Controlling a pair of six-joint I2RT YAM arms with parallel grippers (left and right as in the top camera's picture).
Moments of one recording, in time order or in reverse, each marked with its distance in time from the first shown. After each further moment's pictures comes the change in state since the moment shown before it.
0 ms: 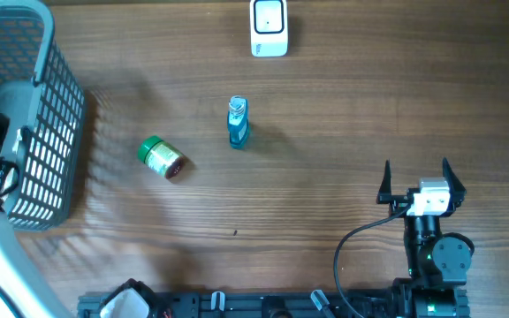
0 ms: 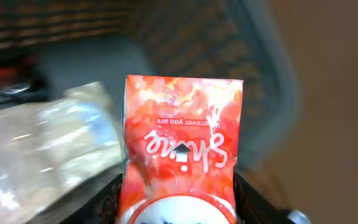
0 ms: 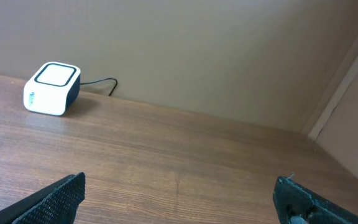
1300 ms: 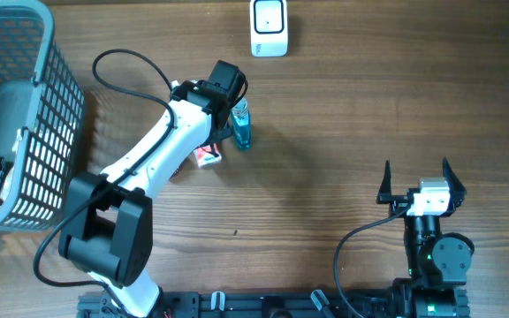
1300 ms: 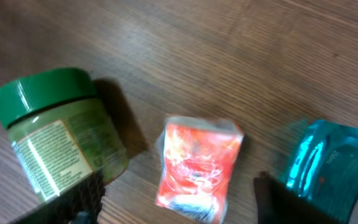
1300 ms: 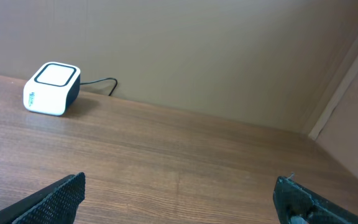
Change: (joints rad) left arm -1.131 0.631 0.005 -0.153 -0.610 -0.260; right arm 0.000 0.000 0.000 0.001 0.000 0.000
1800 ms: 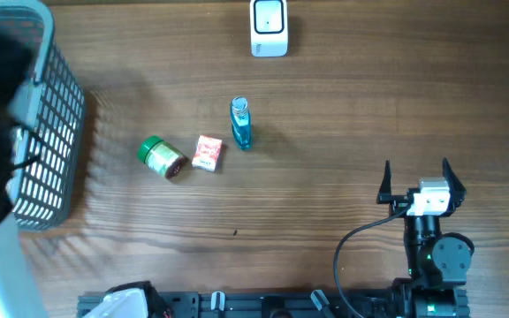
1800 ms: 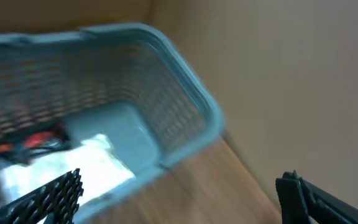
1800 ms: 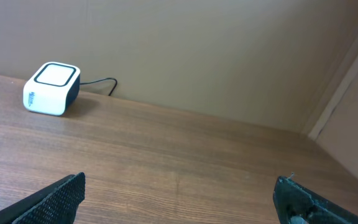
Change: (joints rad) left arm 0.660 -0.493 0.680 -0.285 -0.046 0.167; right arm 0.000 0.000 0.000 -0.001 0.000 0.000
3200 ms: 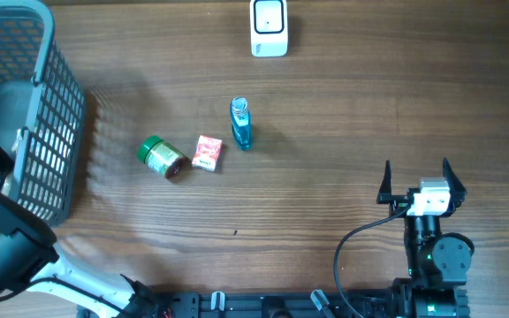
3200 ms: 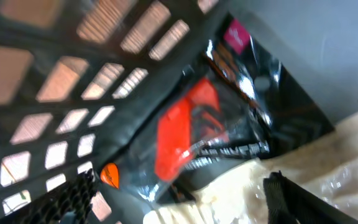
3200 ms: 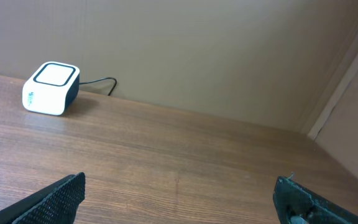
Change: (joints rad) left arm 0.563 0.628 -0.536 0.439 0.024 0.781; right arm 0.000 0.000 0.000 0.000 0.003 0.000
